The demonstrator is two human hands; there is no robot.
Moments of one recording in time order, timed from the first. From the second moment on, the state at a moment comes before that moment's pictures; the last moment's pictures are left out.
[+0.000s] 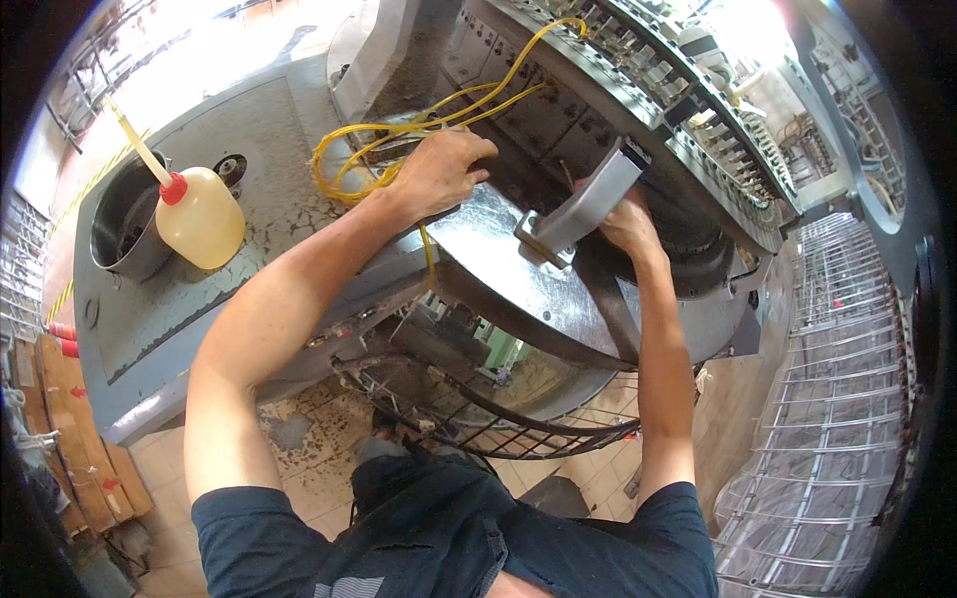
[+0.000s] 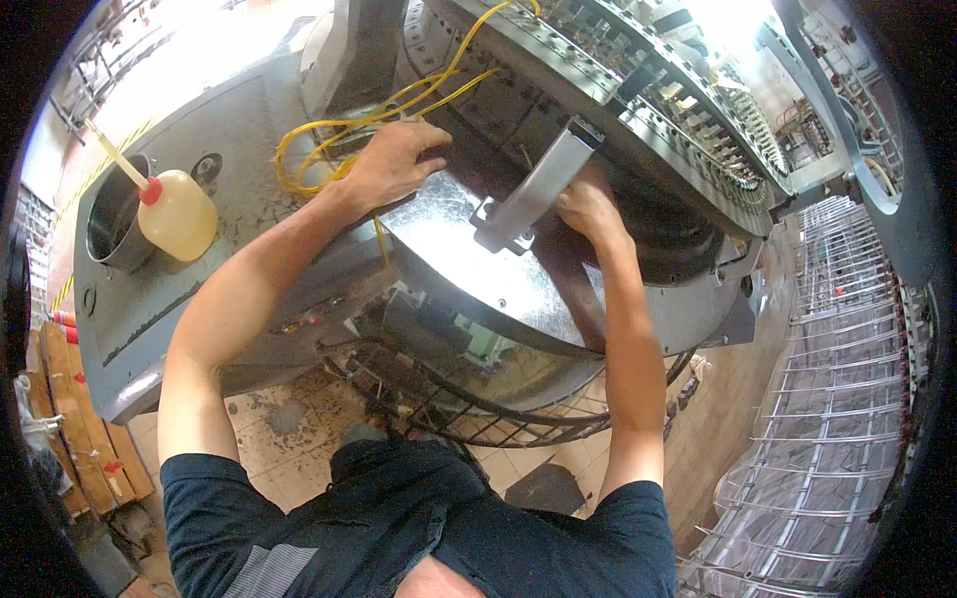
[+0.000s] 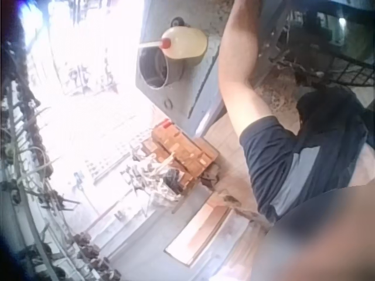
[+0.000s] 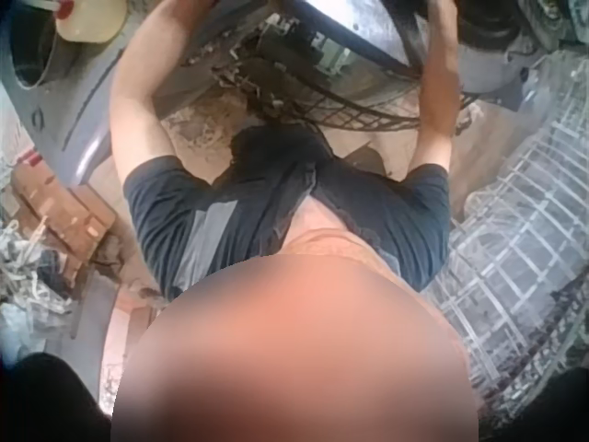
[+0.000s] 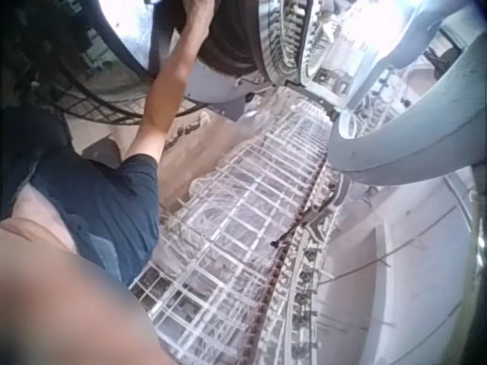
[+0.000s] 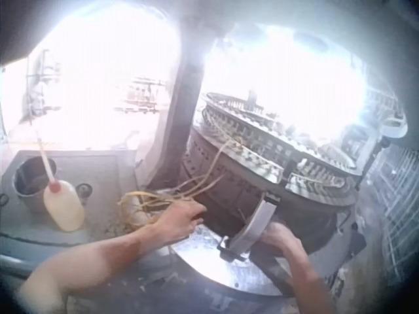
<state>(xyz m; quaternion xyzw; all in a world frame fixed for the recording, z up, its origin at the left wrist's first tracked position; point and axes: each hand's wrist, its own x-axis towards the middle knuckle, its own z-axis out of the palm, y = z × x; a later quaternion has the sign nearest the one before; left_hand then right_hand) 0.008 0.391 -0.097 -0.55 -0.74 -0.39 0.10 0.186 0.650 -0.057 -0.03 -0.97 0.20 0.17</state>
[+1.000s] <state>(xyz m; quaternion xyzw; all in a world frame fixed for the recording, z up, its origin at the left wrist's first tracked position) 0.010 0.400 -0.100 -0.53 -0.74 -0.40 0.10 0.187 0.637 -0.071 -0.05 -0.88 0.35 0.31</state>
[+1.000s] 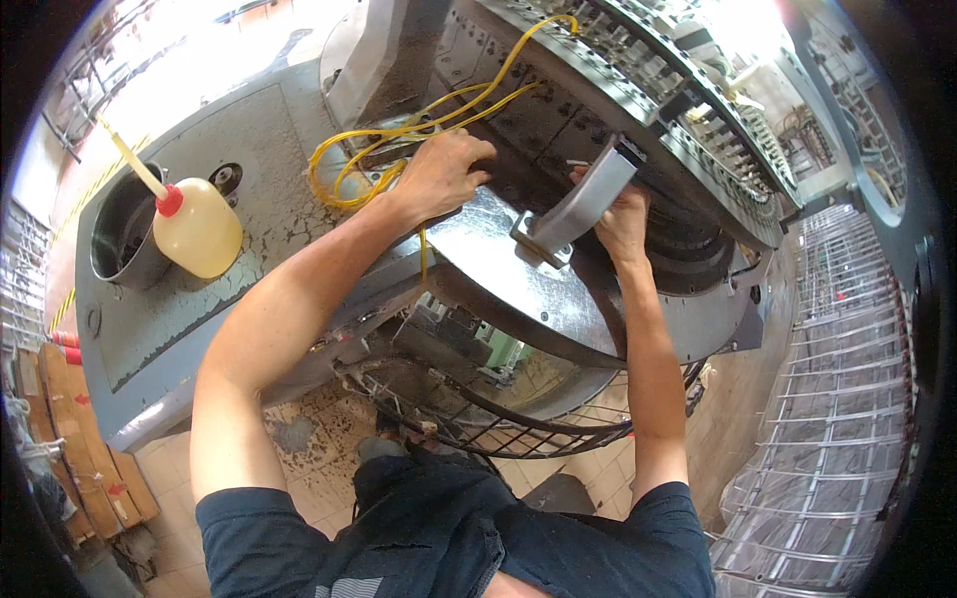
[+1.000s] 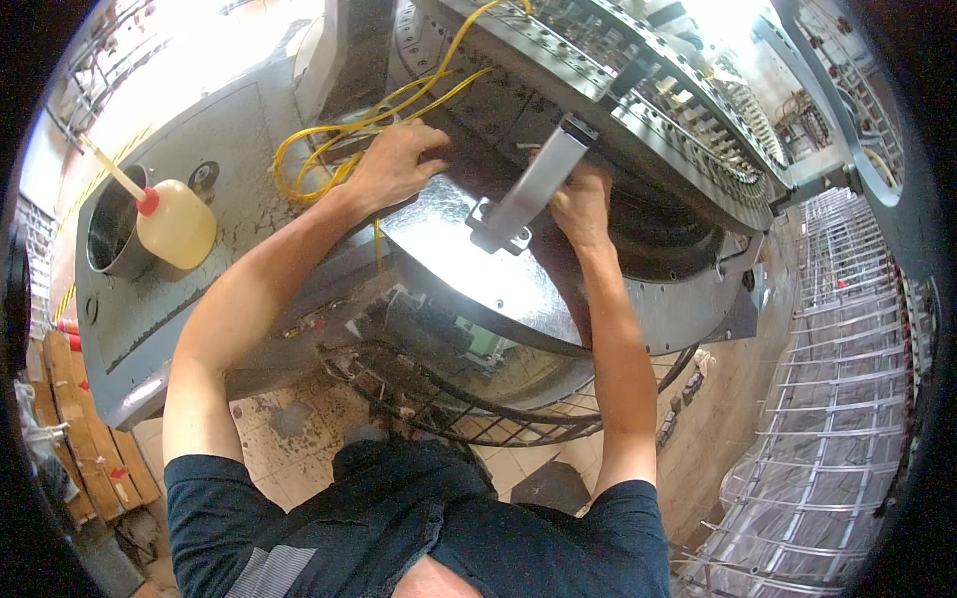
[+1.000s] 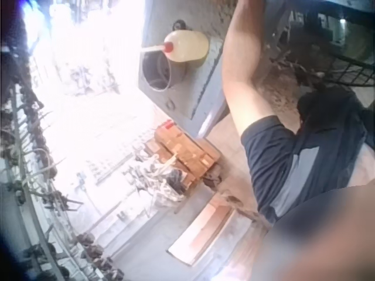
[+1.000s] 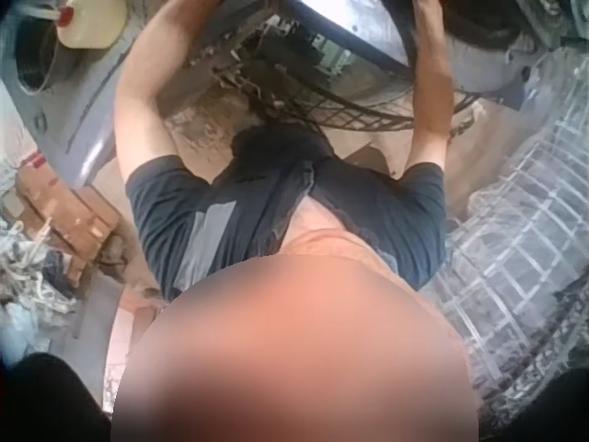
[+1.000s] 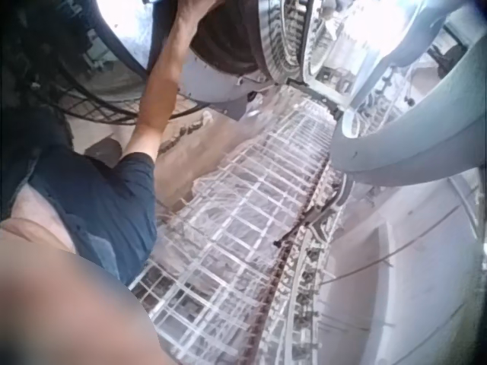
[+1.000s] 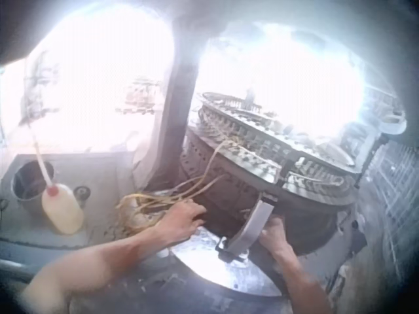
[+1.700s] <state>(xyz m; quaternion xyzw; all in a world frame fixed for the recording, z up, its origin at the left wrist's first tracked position) 0.012 0.402 -0.092 -0.53 -0.74 -0.40 0.09 0.185 0.631 -0.086 -0.04 -0.87 0.17 0.47</state>
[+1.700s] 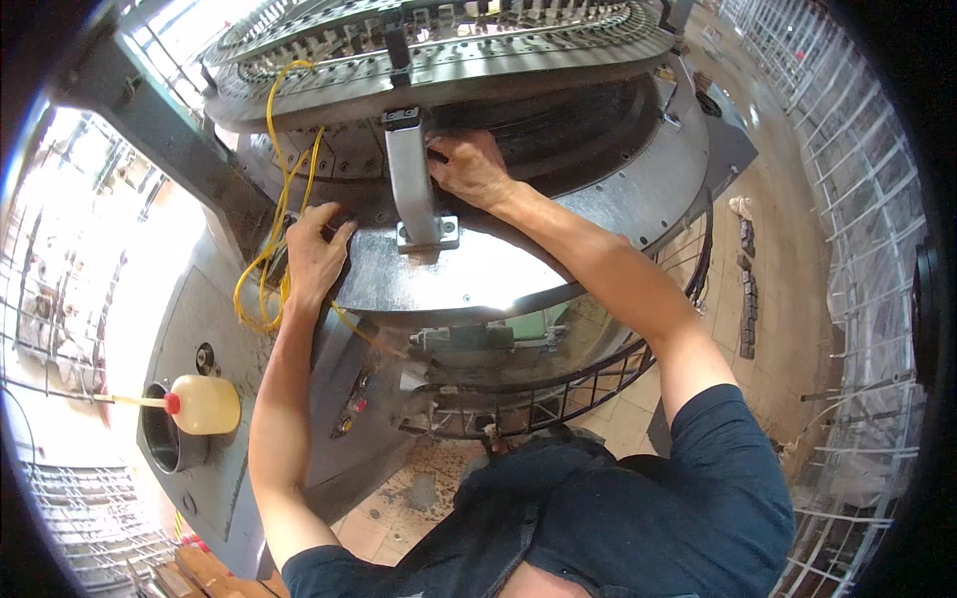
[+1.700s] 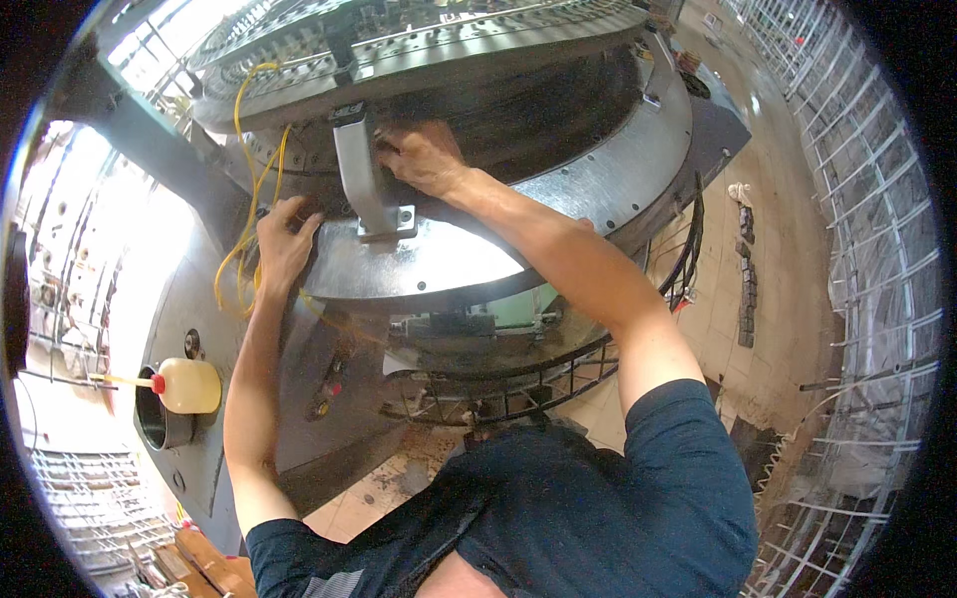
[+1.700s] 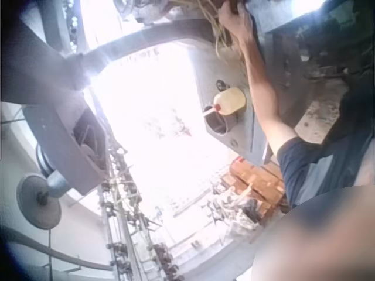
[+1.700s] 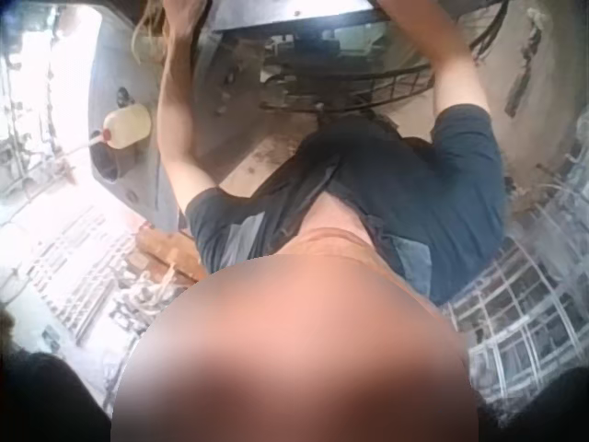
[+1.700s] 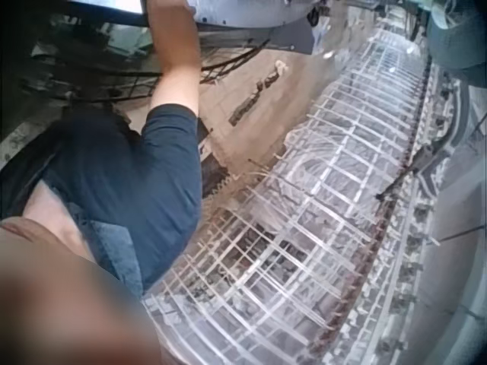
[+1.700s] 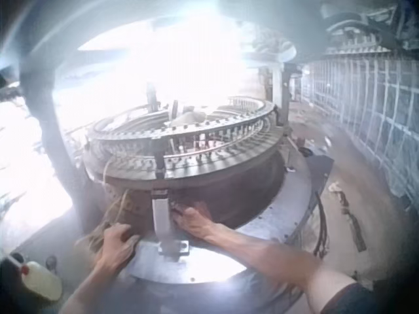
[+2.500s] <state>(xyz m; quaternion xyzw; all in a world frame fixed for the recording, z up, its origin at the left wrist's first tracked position) 0.018 0.401 -0.087 -0.55 -0.72 -0.40 0.11 0.178 0.638 -0.102 -0.04 -0.87 0.24 0.43</state>
